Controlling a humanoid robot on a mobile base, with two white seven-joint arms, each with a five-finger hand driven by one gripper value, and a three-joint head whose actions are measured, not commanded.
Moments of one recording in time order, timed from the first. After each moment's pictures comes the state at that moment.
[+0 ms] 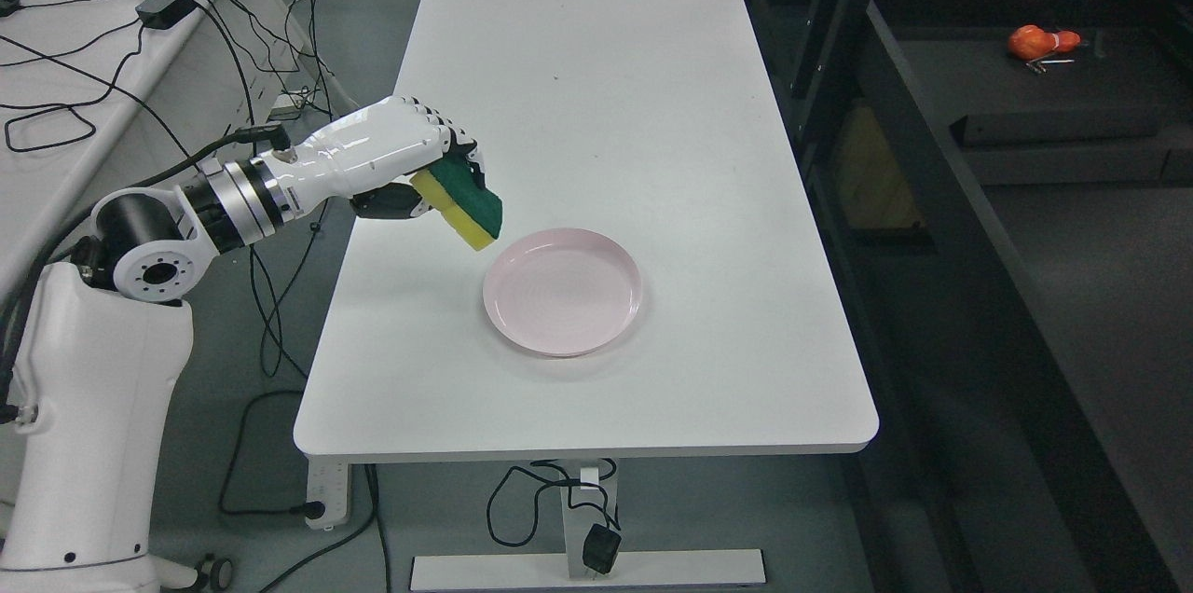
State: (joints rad) left arm -0.76 0.32 -0.02 -1.32 -0.68 -0.78 -0.70; right arm -0.07 0.00 -0.21 0.00 -0.11 0.08 -0.07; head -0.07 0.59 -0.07
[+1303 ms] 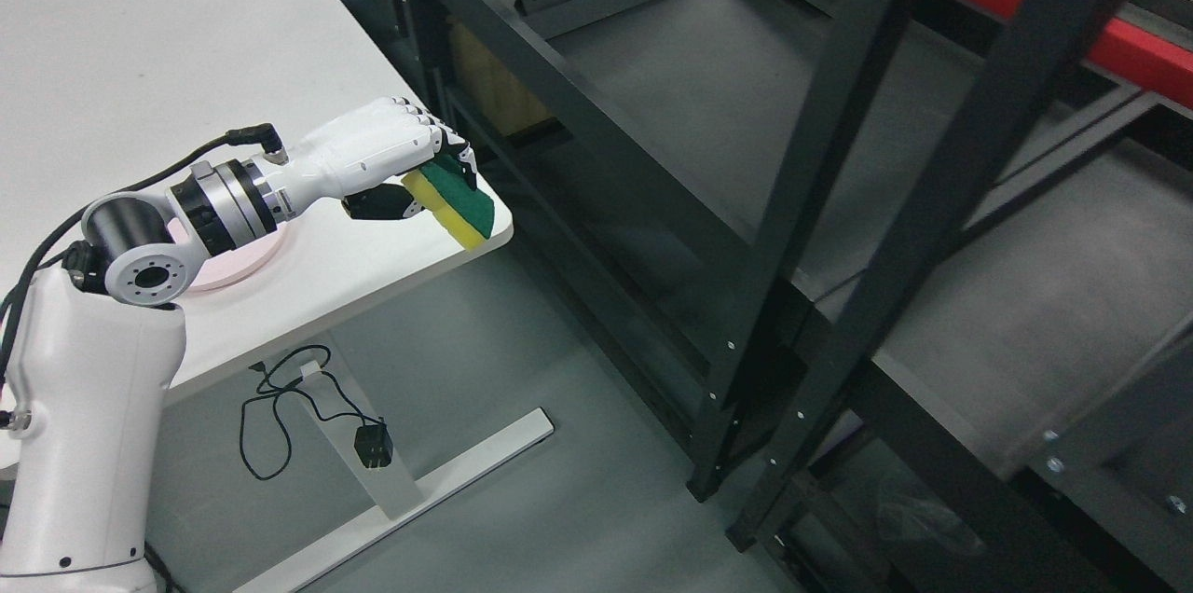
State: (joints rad) left arm -0.75 0.33 0.00 -1.32 -0.68 -0.78 -0.70; right arm -0.07 0.00 -0.21 0.00 -0.11 0.08 -0.07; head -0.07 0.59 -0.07
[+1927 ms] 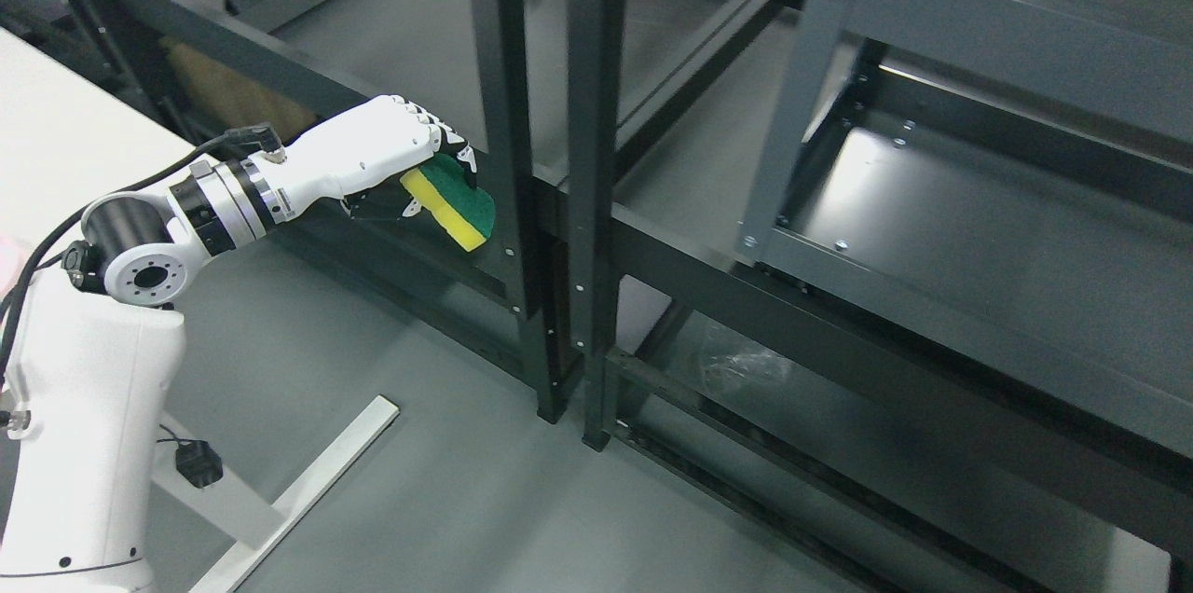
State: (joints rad) left arm -0.75 0.32 0.00 -1.32 -0.67 -0.78 -0.70; right arm -0.07 0.00 -0.21 0.00 -0.11 0.08 -0.07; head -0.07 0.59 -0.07
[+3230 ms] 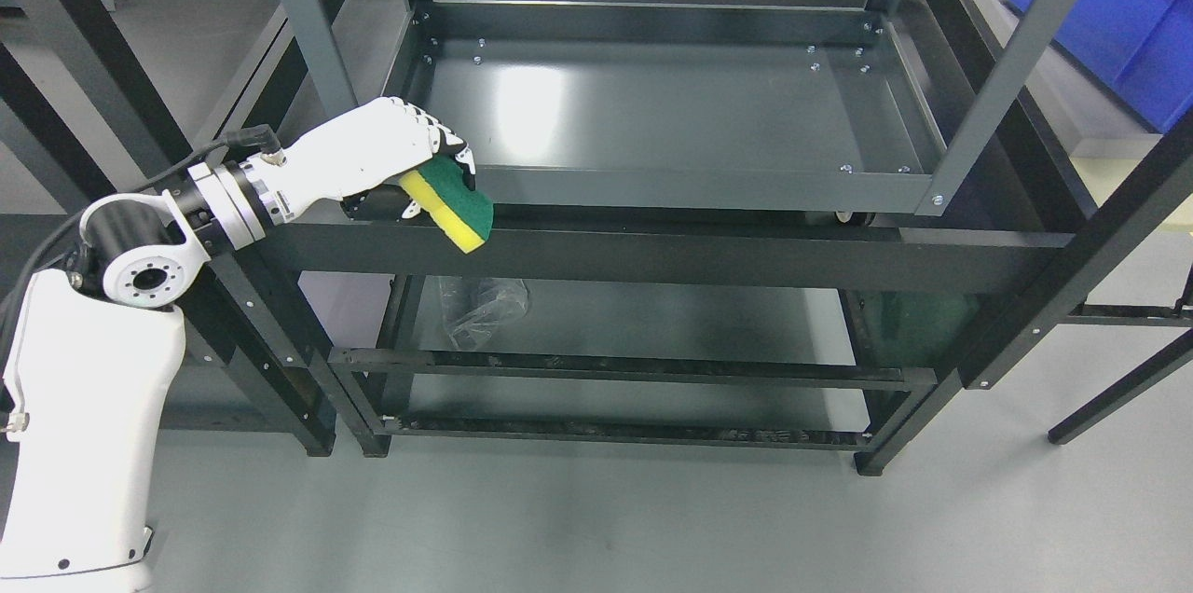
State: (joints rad) left arm -0.75 0.33 0.00 -1.32 -0.67 -0.78 -0.70; right arm -0.07 0.00 -0.21 0.00 -0.11 0.08 -0.07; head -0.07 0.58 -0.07
